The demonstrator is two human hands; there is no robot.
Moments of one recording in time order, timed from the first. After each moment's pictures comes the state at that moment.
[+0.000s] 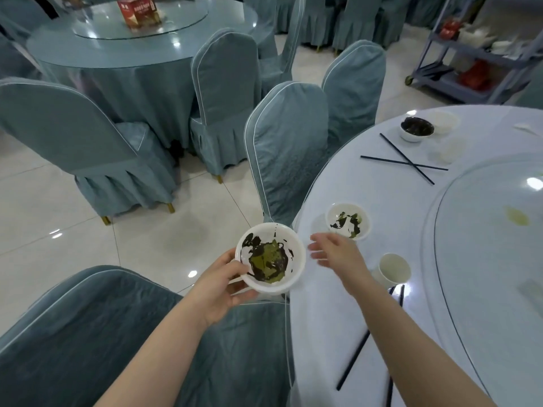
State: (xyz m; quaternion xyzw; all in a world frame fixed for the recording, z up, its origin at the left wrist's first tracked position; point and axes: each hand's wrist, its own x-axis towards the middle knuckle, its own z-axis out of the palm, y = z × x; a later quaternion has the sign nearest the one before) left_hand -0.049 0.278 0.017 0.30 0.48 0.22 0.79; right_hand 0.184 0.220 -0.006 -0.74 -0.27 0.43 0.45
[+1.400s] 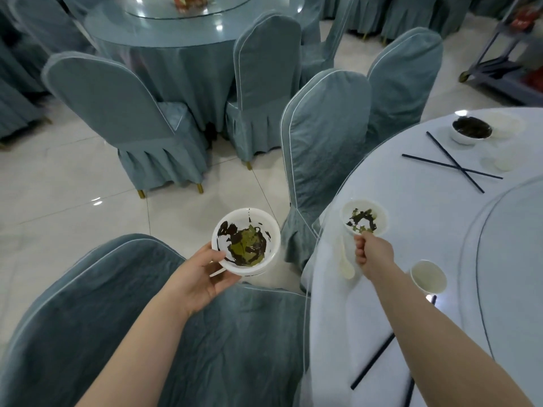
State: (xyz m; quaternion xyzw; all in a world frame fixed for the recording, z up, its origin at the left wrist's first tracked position) left_hand -0.113 0.278 0.027 0.18 0.51 0.32 0.78; right_hand 0.218 0.255 -0.065 -0.69 0.03 0.47 0.55
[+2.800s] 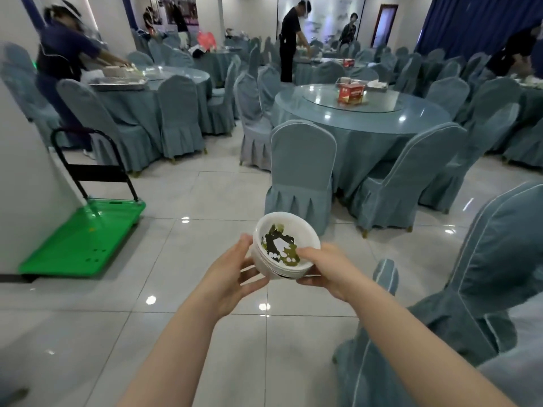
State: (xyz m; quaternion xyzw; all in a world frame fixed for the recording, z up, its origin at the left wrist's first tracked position) left_hand -0.632 0.230 0.107 0.29 0.49 0.50 0.65; right_hand -0.440 0.279 0.107 -0.55 -0.44 0.63 0.34
